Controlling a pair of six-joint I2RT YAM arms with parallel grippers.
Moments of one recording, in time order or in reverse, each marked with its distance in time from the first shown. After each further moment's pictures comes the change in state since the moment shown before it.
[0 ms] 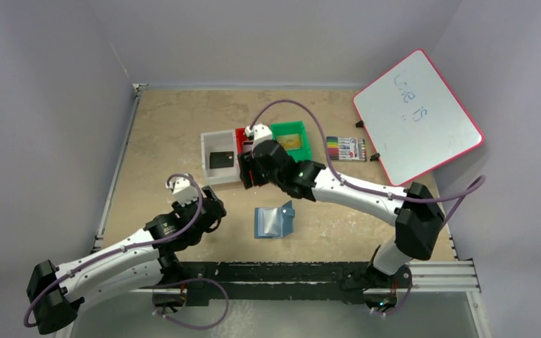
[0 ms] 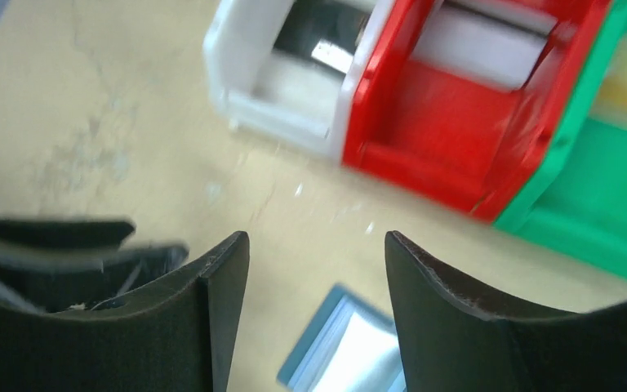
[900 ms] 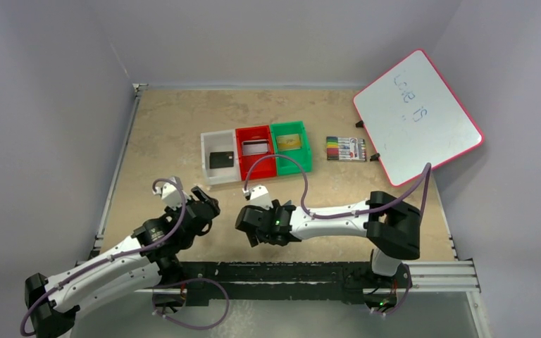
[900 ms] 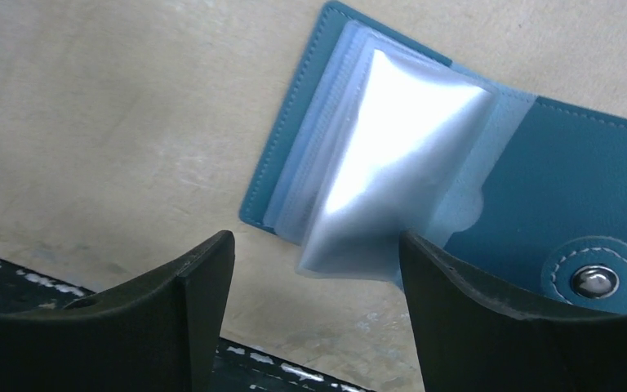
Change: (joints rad) left arm 0.000 -0.136 0.000 -0.091 -0.024 -0.118; right arm 0.346 0.085 -0.225 -0.256 0.213 0.406
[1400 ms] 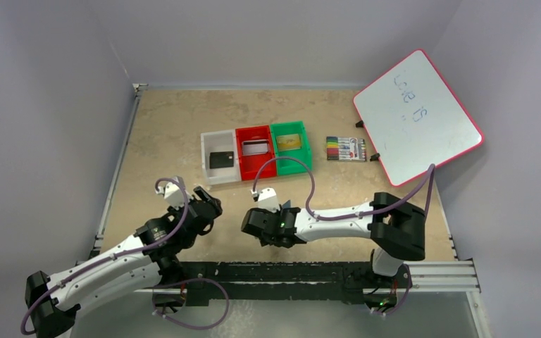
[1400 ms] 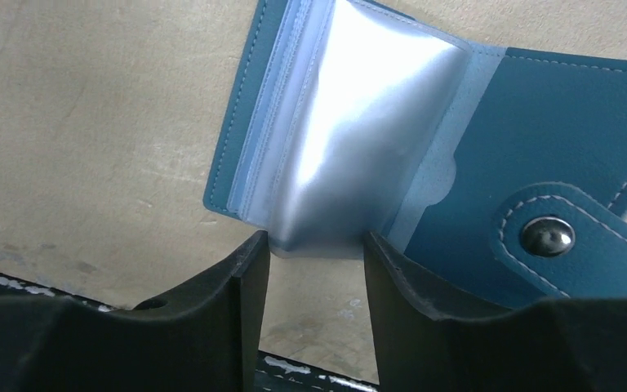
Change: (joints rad) left arm 0.000 0.027 -0.010 0.043 0.025 0.002; right arm 0.000 -0.021 -0.071 -0.011 0.006 0.080
